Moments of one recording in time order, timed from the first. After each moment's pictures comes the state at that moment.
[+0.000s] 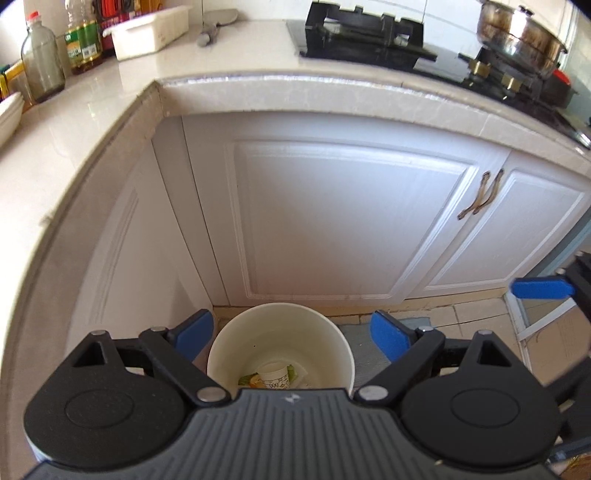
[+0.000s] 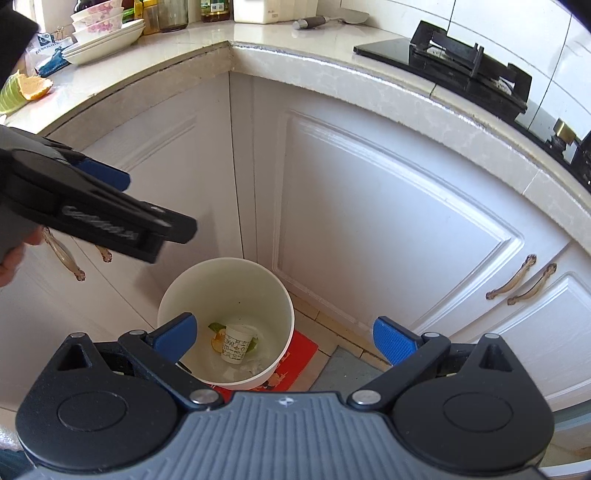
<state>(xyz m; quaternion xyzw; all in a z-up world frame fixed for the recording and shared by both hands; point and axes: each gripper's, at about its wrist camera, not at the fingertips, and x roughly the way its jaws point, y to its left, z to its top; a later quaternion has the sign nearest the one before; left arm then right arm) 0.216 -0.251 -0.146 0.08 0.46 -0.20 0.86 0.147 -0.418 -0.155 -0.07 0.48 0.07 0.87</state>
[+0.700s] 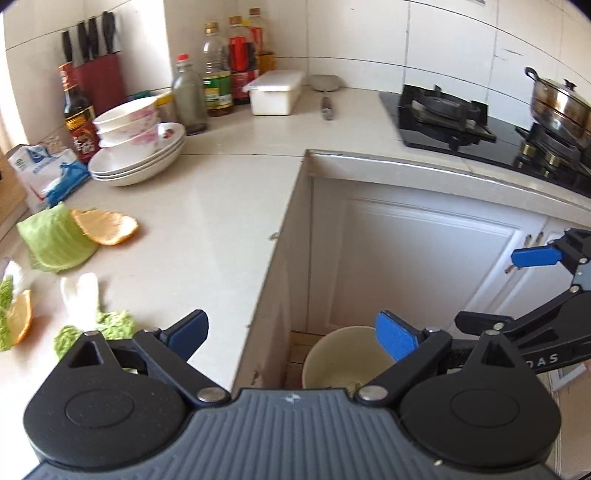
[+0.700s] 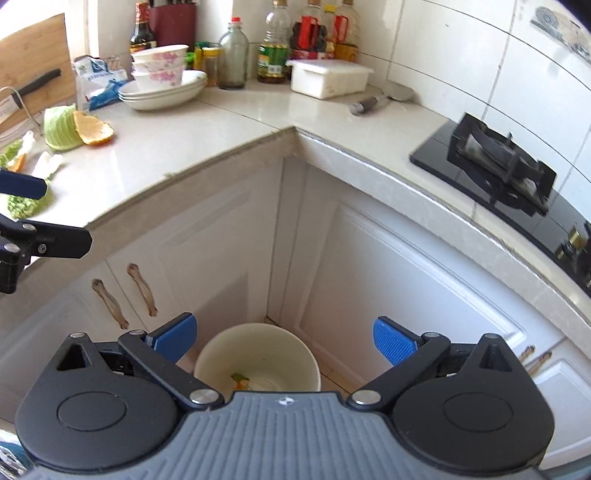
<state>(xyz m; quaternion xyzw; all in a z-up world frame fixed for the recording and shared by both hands) 0.151 -0.133 -0.054 0.06 0.39 -0.07 0.92 0.163 -0.345 -0.079 -0.10 0.41 0.14 0.90</state>
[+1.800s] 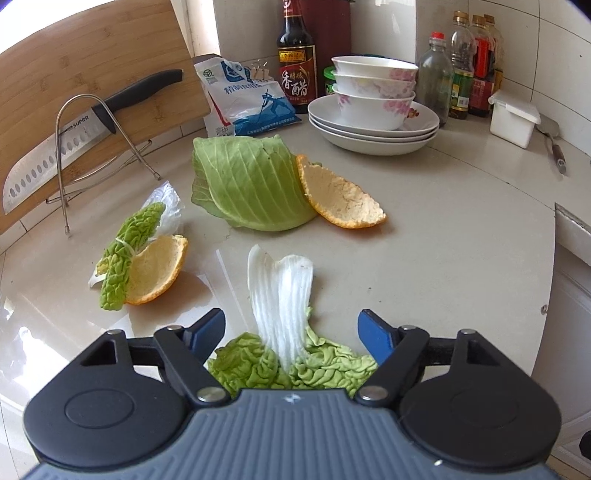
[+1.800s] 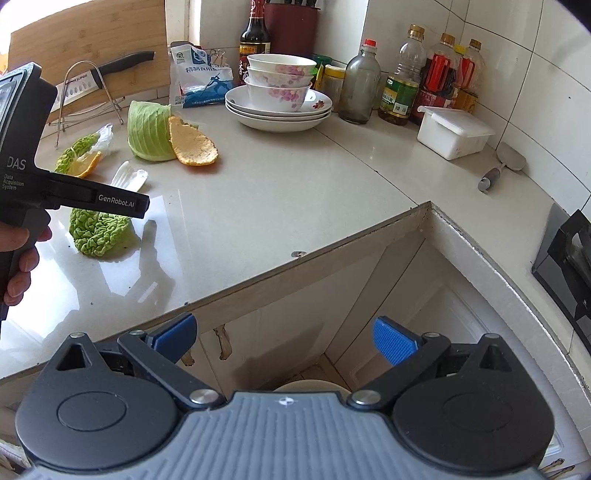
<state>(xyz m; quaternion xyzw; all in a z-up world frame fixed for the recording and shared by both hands) 0.219 -0.010 -0.098 -0.04 0.39 0.21 0.89 0.218 -0.239 -0.066 -0.16 0.40 0.26 0.87</state>
